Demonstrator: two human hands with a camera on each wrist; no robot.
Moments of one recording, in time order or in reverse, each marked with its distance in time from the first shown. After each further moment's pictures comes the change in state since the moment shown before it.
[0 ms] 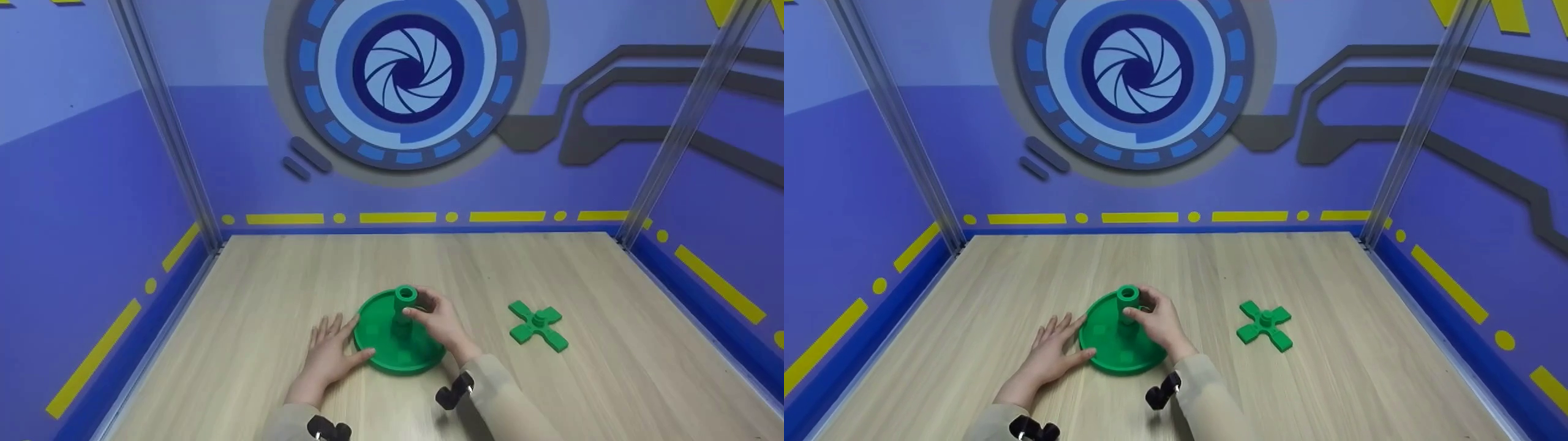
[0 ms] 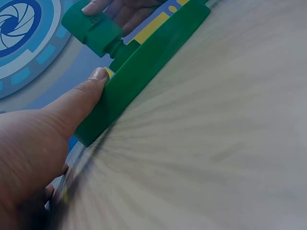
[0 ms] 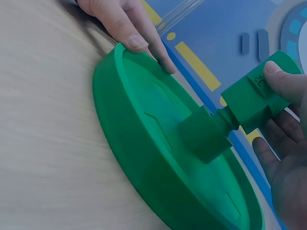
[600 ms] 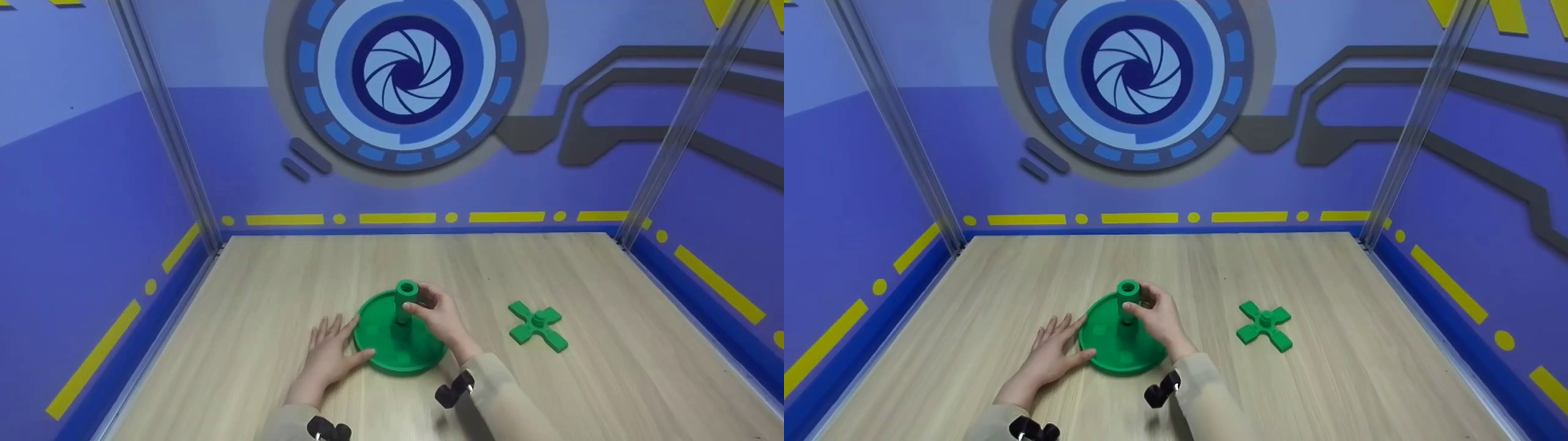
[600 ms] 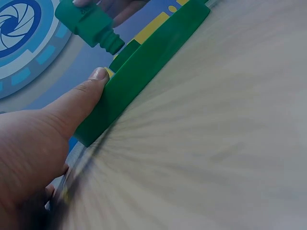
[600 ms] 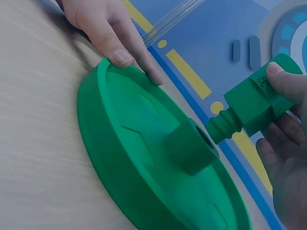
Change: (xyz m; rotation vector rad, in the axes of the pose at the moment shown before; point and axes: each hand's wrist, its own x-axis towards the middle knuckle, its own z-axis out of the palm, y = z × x) left_hand 0.001 0.002 -0.001 -0.004 -0.005 0.002; right_hand 0.001 -0.011 -0.004 -0.003 0.022 -0.007
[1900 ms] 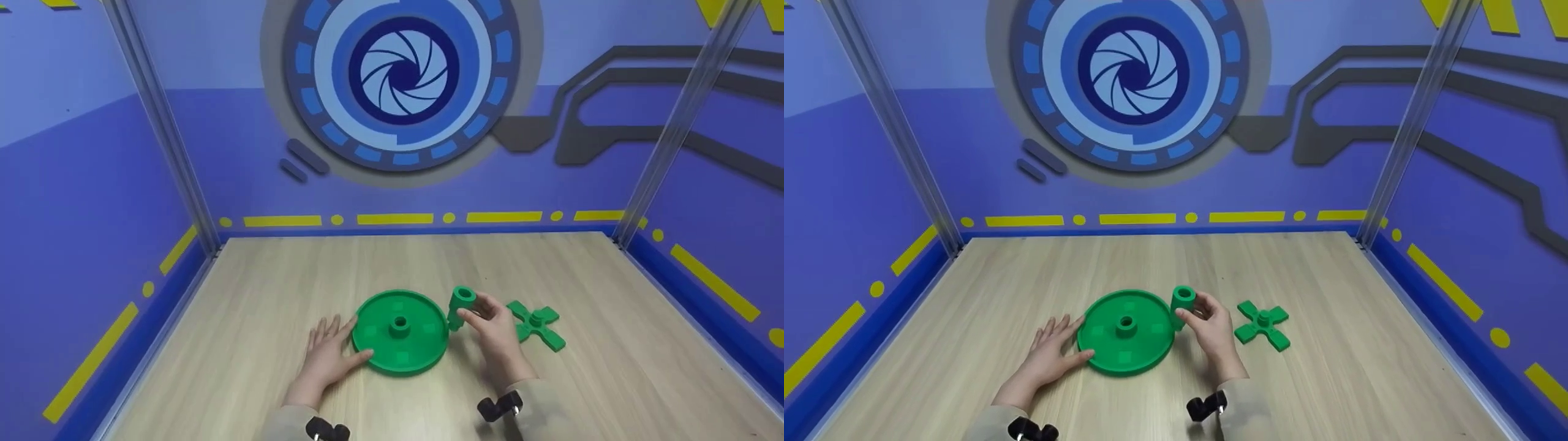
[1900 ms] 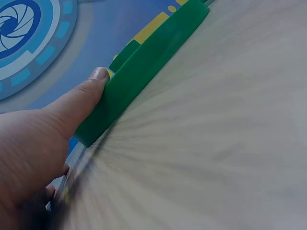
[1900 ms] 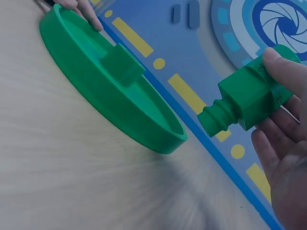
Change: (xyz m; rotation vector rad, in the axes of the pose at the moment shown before) left_hand 0.000 -0.001 -0.001 -0.007 -0.005 -0.004; right_hand -0.044 0.018 -0.076 0.134 0.250 0.081
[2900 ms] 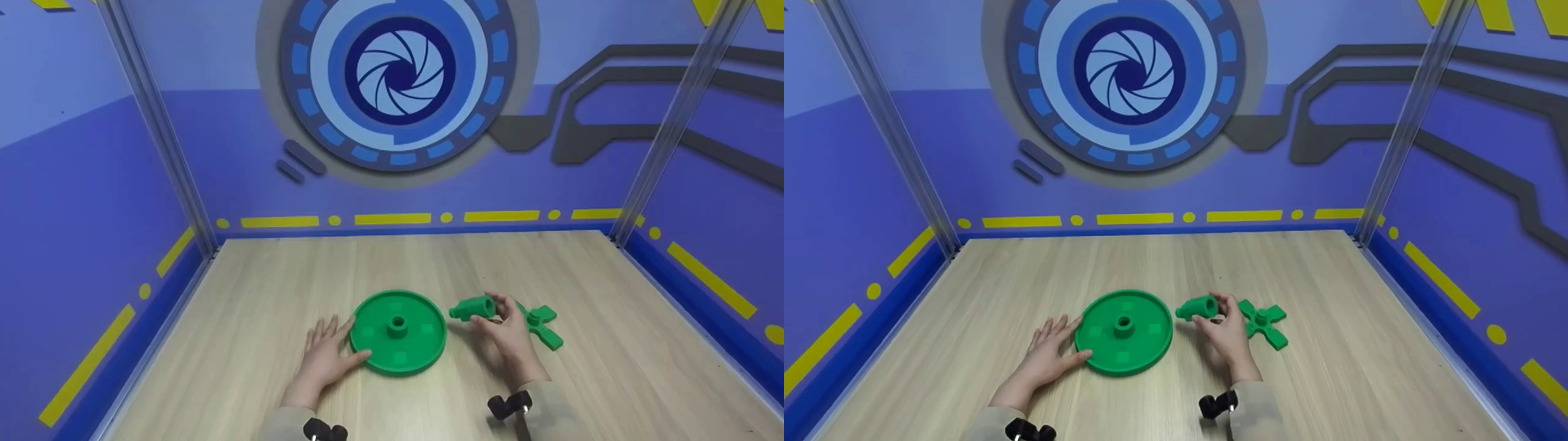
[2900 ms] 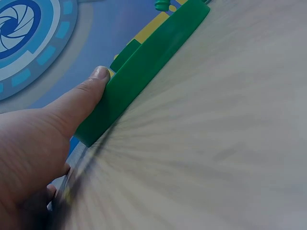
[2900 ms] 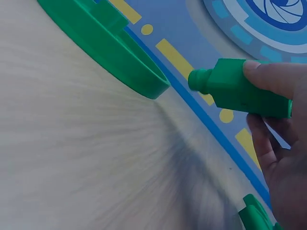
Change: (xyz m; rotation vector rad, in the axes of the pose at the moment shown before) left_hand -0.001 0.000 -0.001 -0.009 0.009 0.012; right_hand 0.001 0.013 -0.032 -0.141 0.057 0.036
